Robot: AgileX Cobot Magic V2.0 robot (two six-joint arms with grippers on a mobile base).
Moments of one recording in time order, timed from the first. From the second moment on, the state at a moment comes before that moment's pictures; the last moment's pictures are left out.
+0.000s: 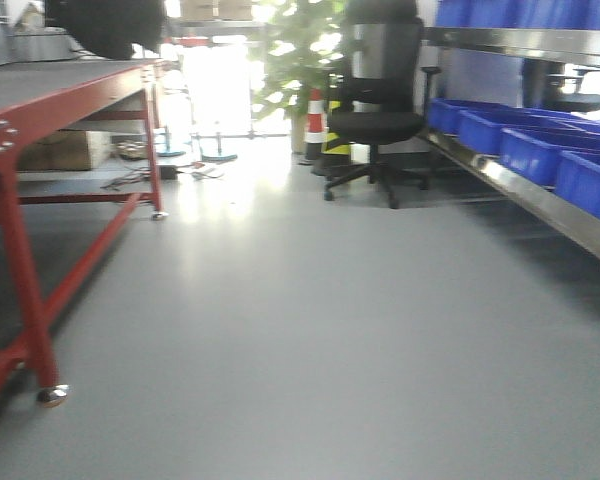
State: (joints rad) left arm -0.05 -0.01 0.03 0.00 0.01 -0.04; right arm 0.32 0.09 -0.54 -0.18 0.60 0.26
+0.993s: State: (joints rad) left arm -0.05 -0.01 0.03 0.00 0.01 -0.04; right arm 0.32 0.09 -0.54 -0.18 0.59 0.26
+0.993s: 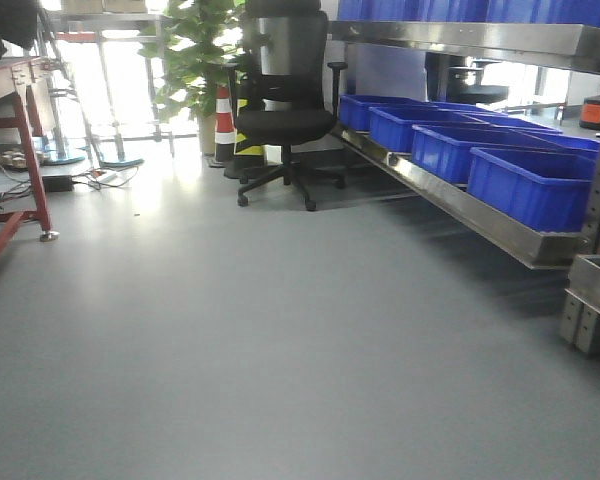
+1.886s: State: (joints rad) left arm -0.05 -0.01 0.03 0.00 0.01 -0.04; right arm 0.32 0.09 -0.54 -0.18 0.59 0.26
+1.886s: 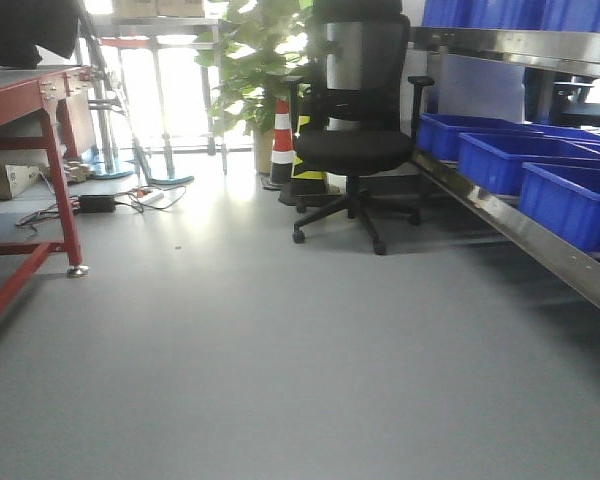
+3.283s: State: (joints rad) left arm -0.05 -0.01 0.03 0.00 0.01 -0.04; right arm 0.32 0.09 -0.54 -0.18 0.59 0.26
